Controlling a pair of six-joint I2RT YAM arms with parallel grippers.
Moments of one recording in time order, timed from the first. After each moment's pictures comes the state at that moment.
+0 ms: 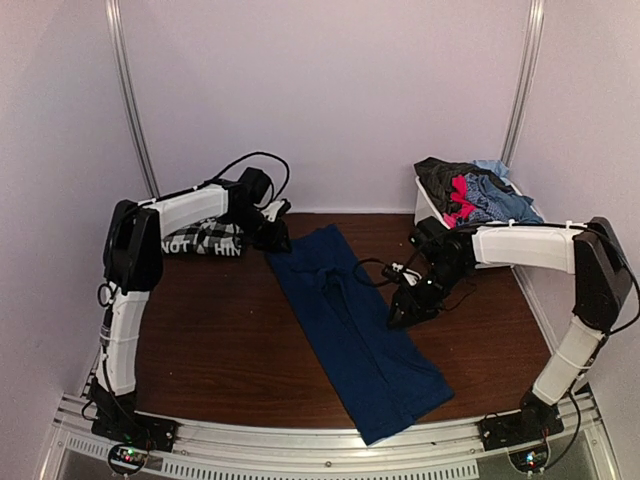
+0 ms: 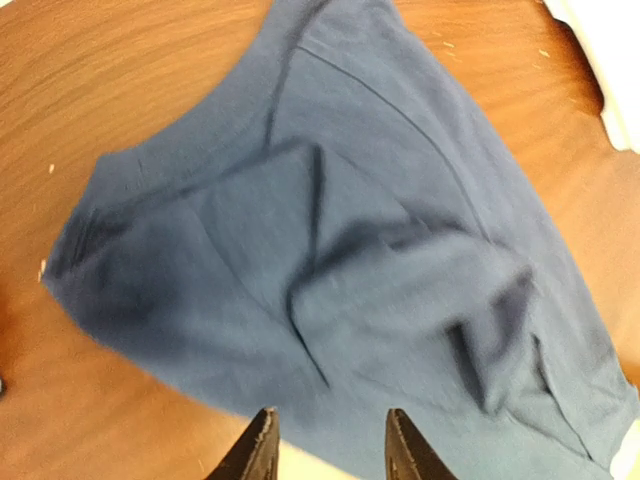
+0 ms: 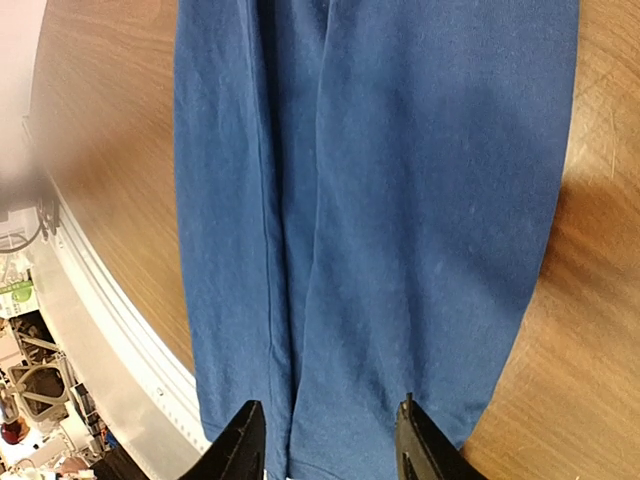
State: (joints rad) left arm -0.48 2.33 2.03 -0.77 0.32 -0.14; right arm 0.56 1.67 1.15 -0.81 -0.51 0.19
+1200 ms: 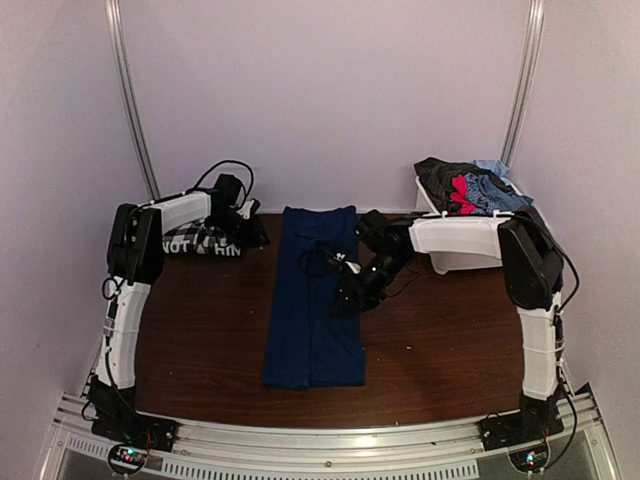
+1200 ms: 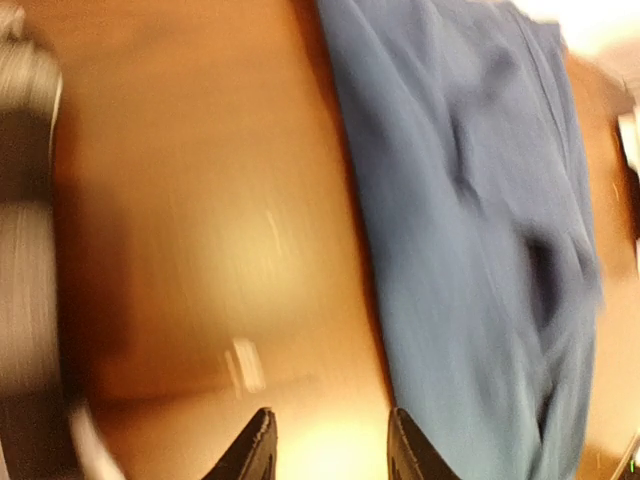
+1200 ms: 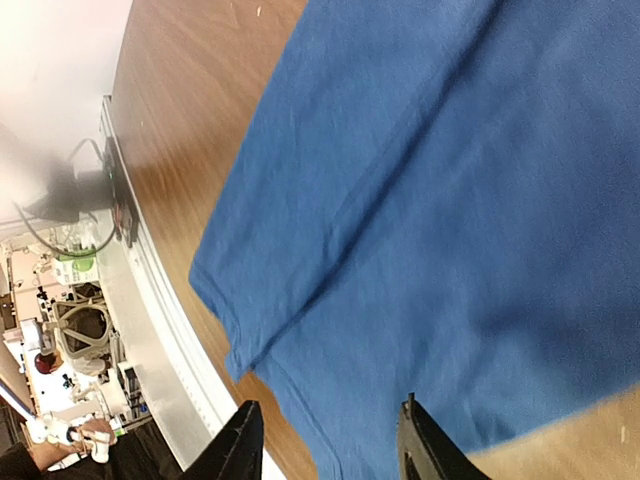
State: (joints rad) left arm -0.29 2.51 2.16 -0.65 0.41 -0.25; right arm 0.67 2.13 1.64 -0.78 -0.75 0.19
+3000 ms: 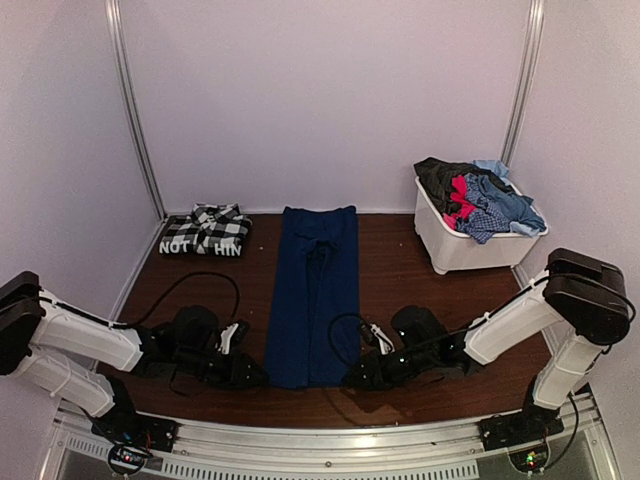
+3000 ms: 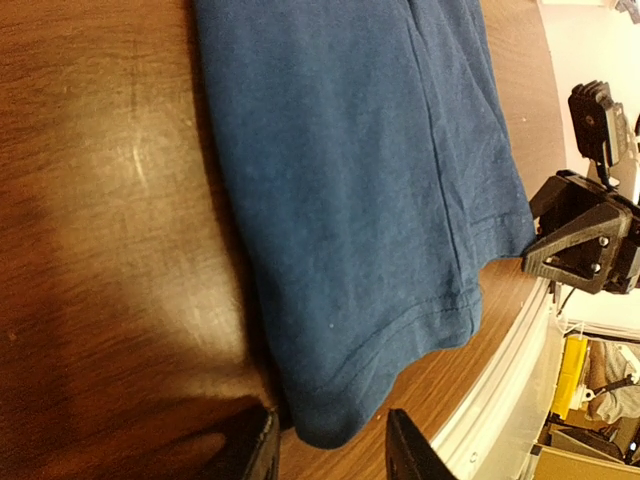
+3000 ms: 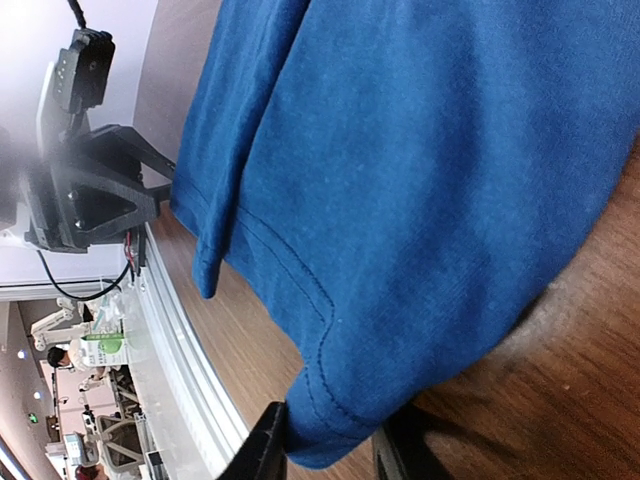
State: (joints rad) left arm -0.88 1.31 0.29 0.23 0.35 -0.90; right arm 1.00 1.68 0.52 0.47 -0.44 0.96
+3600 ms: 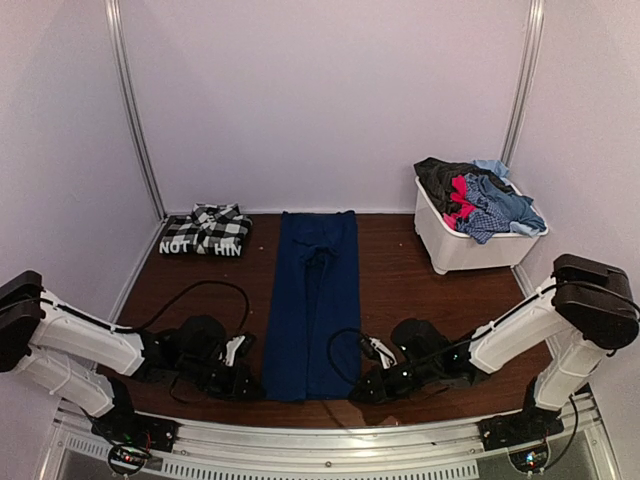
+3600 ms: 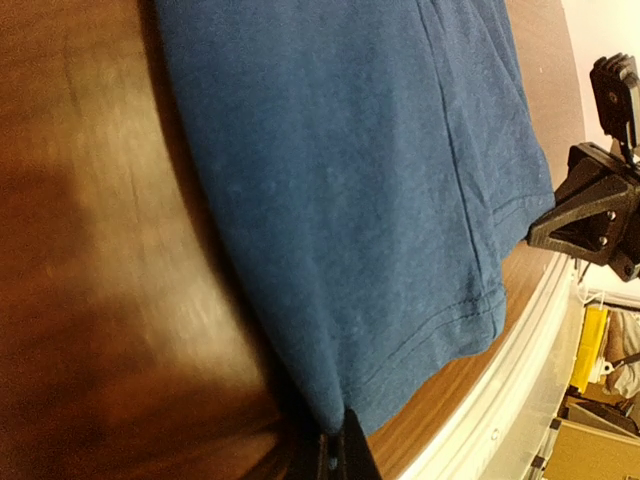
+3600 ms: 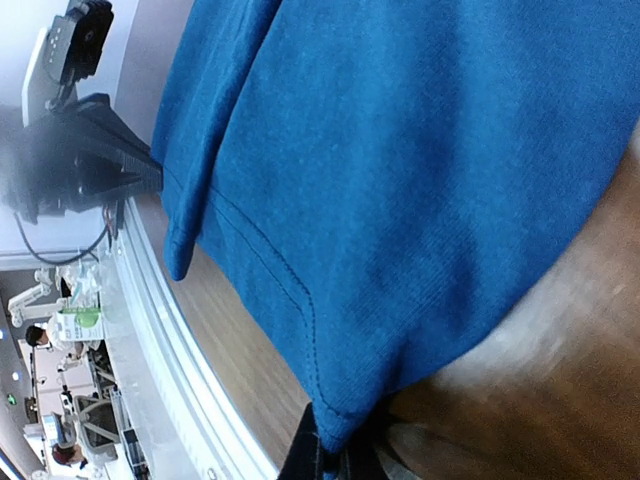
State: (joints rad) left arm -0.95 1.35 0.31 0.19 0.36 -0.88; right arm 1.05 1.65 0.49 0.43 -0.40 0.93
